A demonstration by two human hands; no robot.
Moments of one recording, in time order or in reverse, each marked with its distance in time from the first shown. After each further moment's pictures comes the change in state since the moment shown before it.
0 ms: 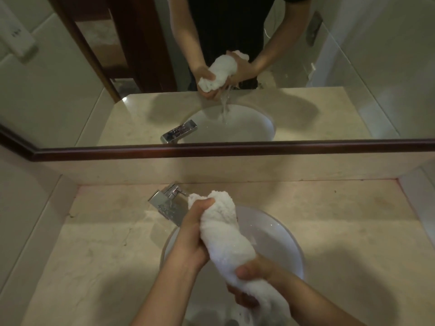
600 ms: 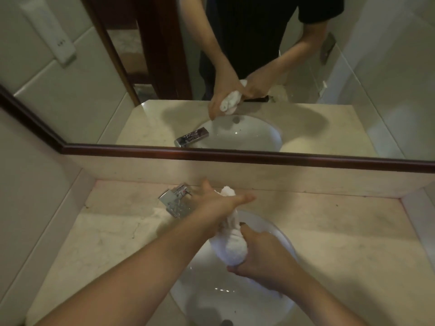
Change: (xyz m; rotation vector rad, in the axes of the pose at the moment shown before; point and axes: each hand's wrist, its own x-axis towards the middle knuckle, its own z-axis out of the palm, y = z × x) left_hand 0.007 0.028 0.060 1.085 0.475 -0.071; right_hand -0.002 -0.020 0.000 -1.362 0.597 -0.237
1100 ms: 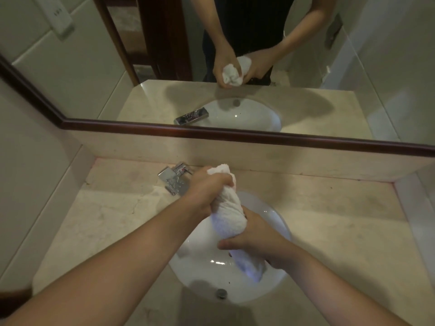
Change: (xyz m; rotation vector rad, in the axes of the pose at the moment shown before) left_hand -0.004 -0.028 0.005 -0.474 0.028 0.094; right_hand -0.014 0.005 0.015 0.761 -0.173 0.191
